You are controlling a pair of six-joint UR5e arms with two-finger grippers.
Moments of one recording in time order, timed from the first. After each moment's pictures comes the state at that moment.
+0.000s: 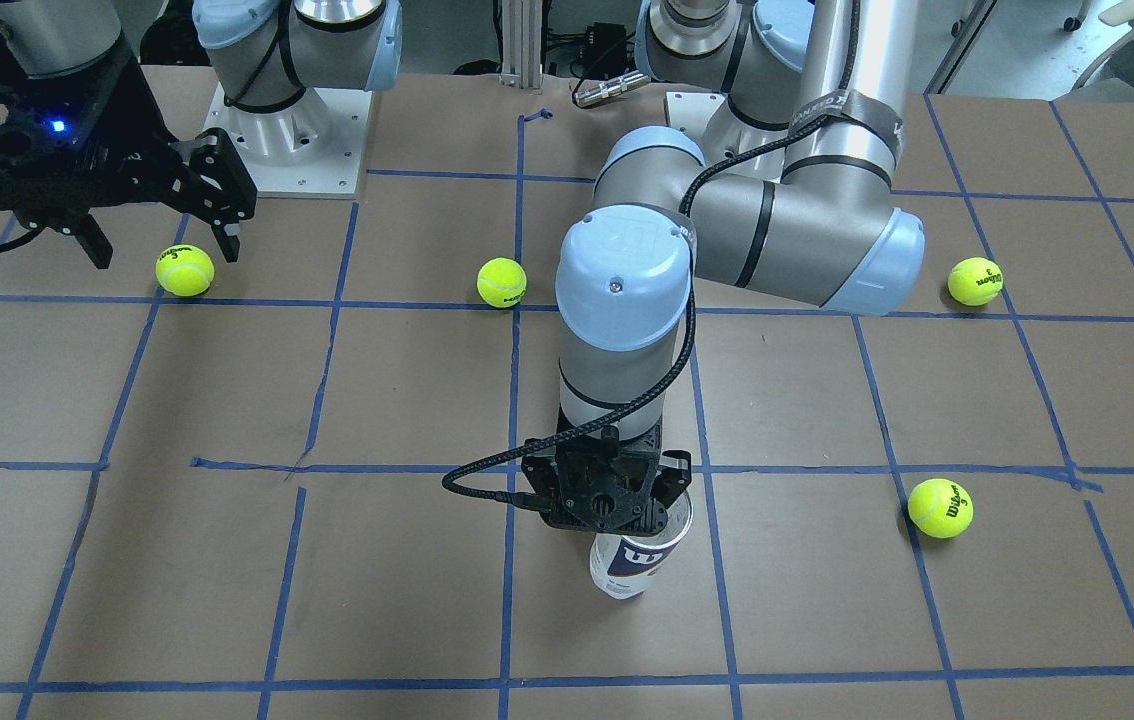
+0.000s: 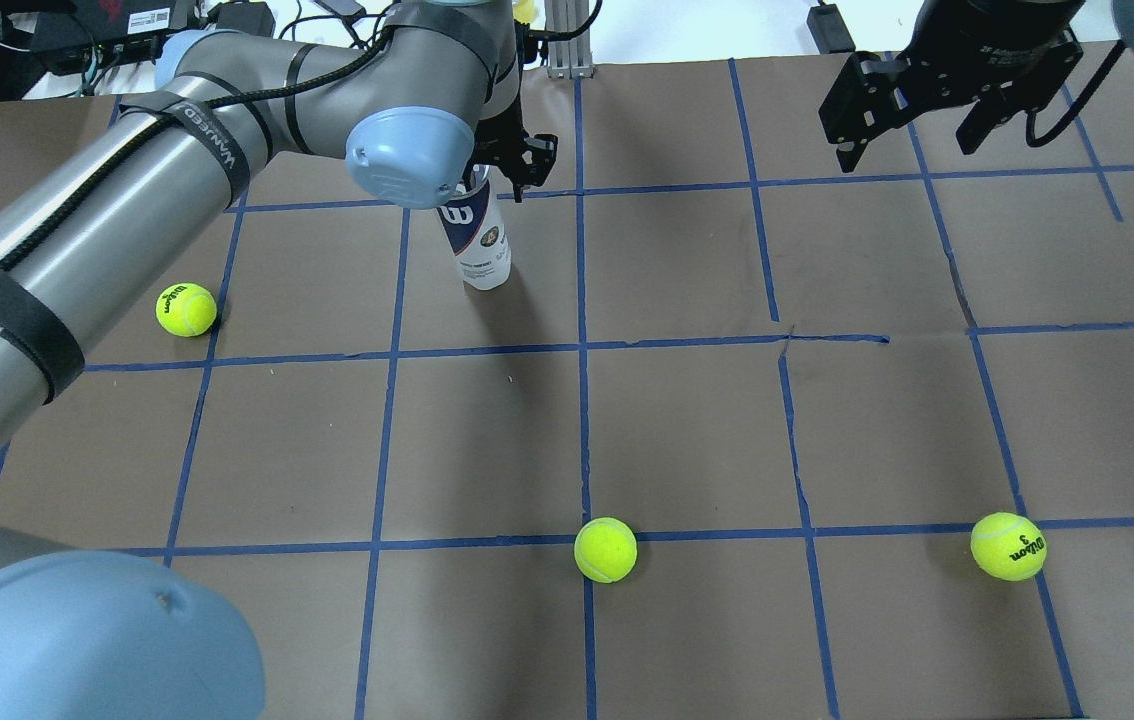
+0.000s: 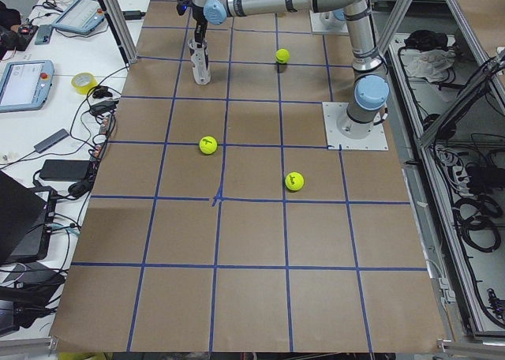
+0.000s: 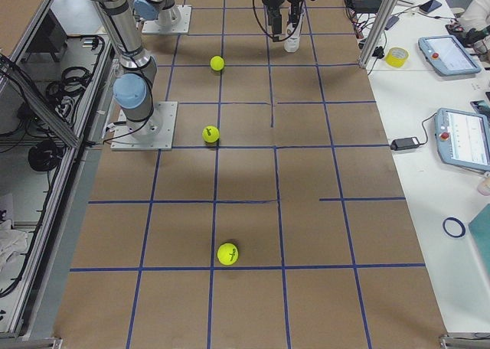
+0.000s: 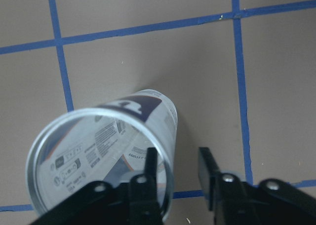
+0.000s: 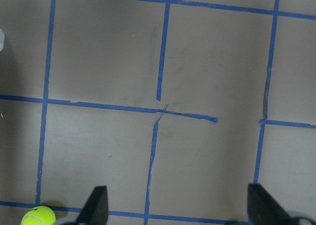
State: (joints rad) left arm -1.84 -2.06 -1.36 -1.13 1.66 -0.14; right arm 1.55 -1.56 1.48 -1.59 -1.58 -0.13
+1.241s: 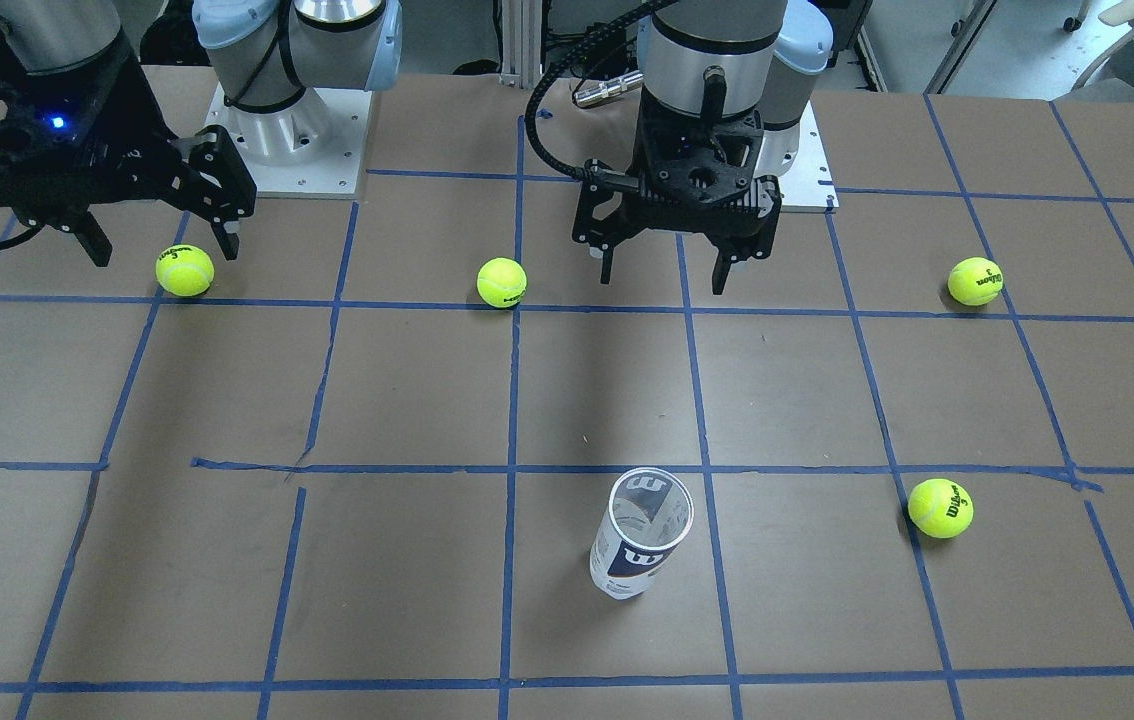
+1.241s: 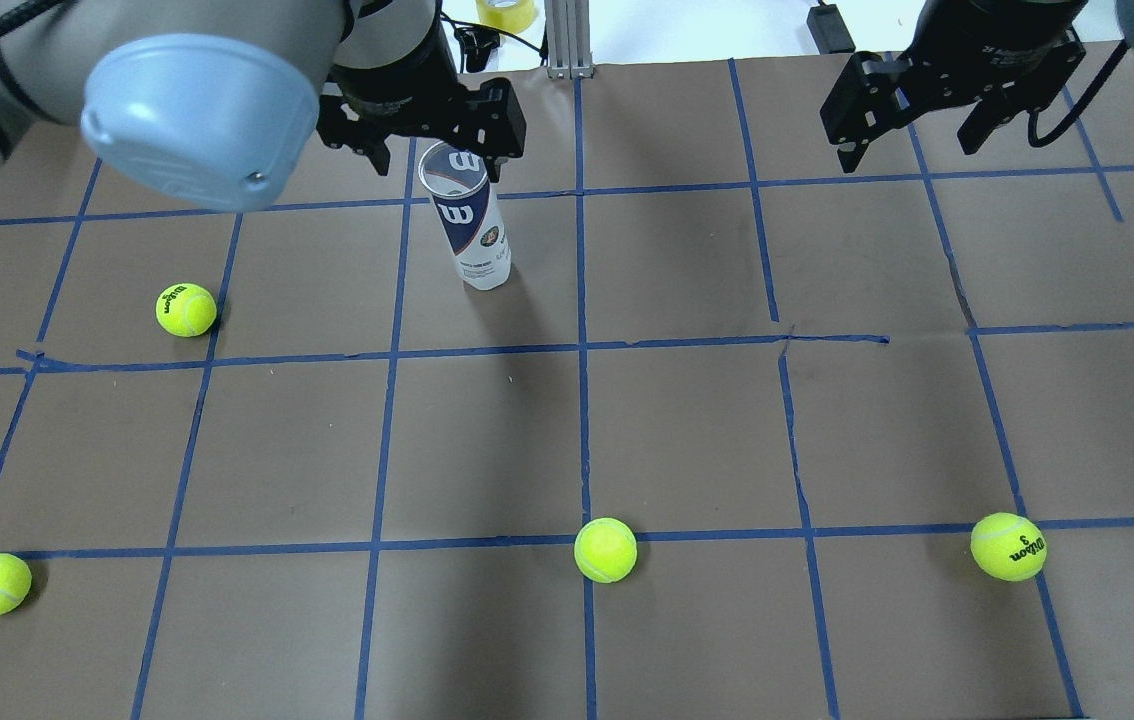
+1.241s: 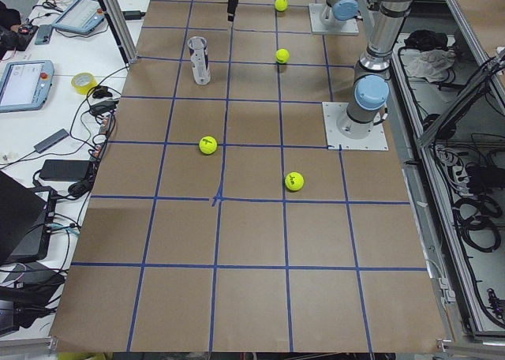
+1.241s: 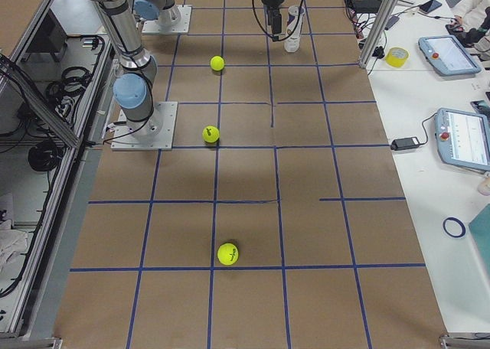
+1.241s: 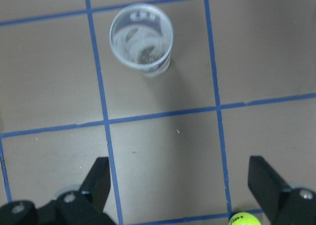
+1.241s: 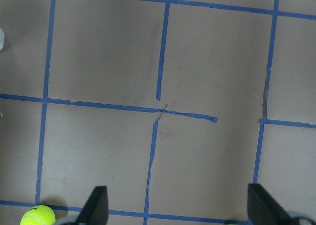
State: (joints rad) left arm -1.79 -1.62 -1.55 -1.40 1.62 -0.13; right arm 1.55 -1.56 1.48 -1.59 -1.58 -0.14
